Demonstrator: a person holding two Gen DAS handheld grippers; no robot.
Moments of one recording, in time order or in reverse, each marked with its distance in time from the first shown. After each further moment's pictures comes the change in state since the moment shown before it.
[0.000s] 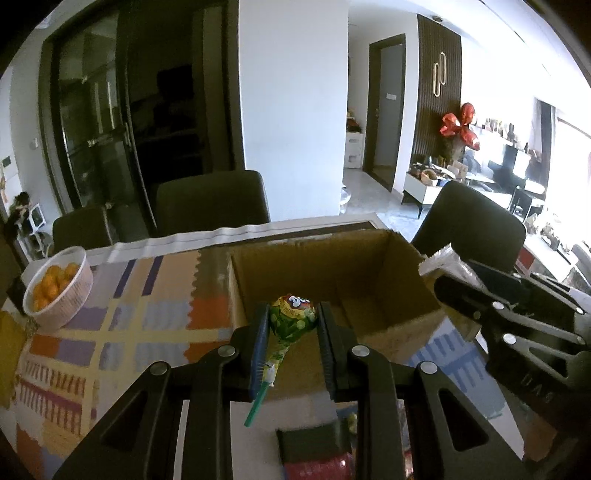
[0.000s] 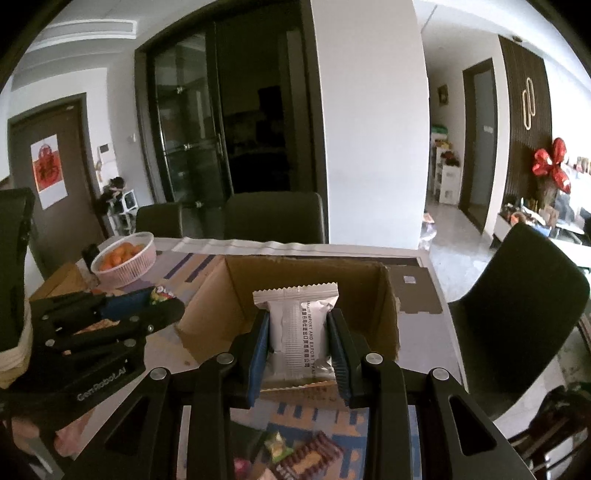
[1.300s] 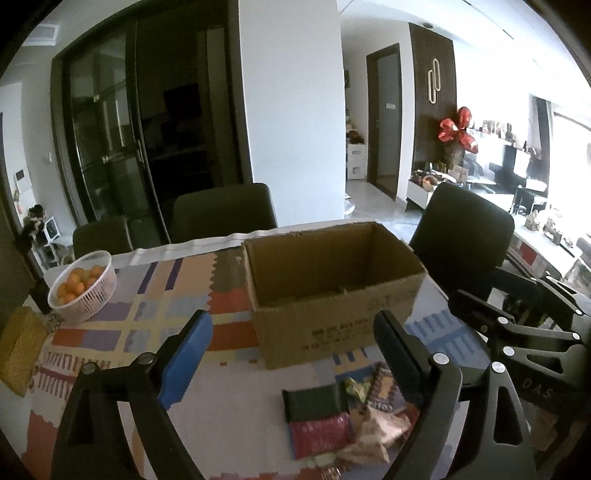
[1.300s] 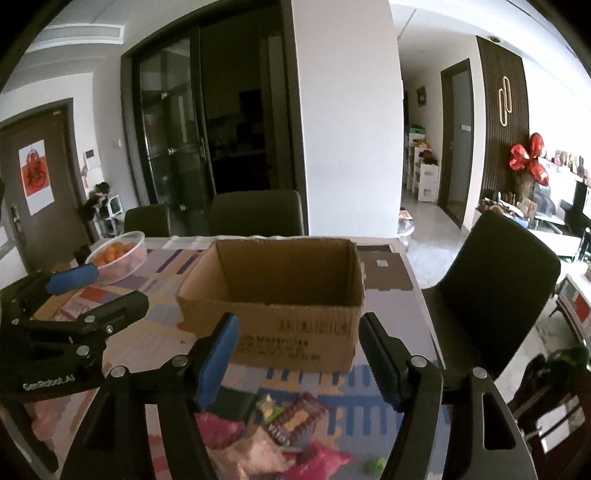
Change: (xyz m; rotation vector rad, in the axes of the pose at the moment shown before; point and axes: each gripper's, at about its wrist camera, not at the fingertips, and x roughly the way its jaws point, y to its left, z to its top) left arm -0.087 -0.016 -0.049 0.028 -0.067 0.050; right arm -0.067 0.001 -0.040 0.032 -0.024 -0.069
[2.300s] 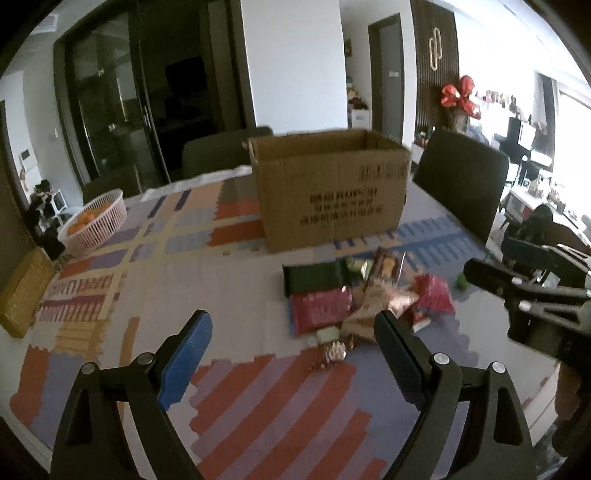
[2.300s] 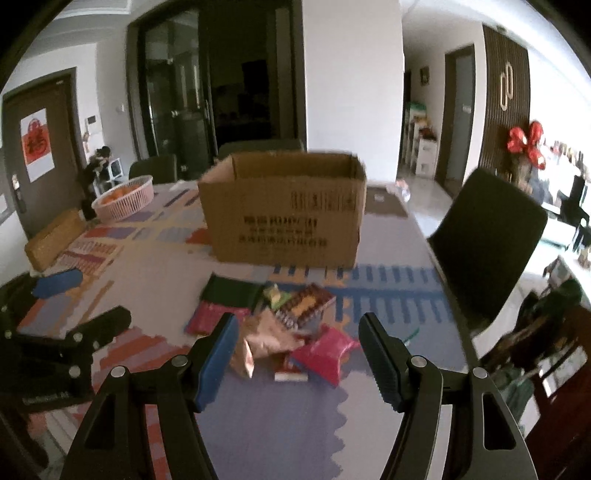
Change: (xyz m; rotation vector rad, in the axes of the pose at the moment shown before) left arm -0.027 -0.009 -0.137 0.011 0.138 0.030; right arm -0.035 0.013 -0.113 -0.020 0.134 -0.020
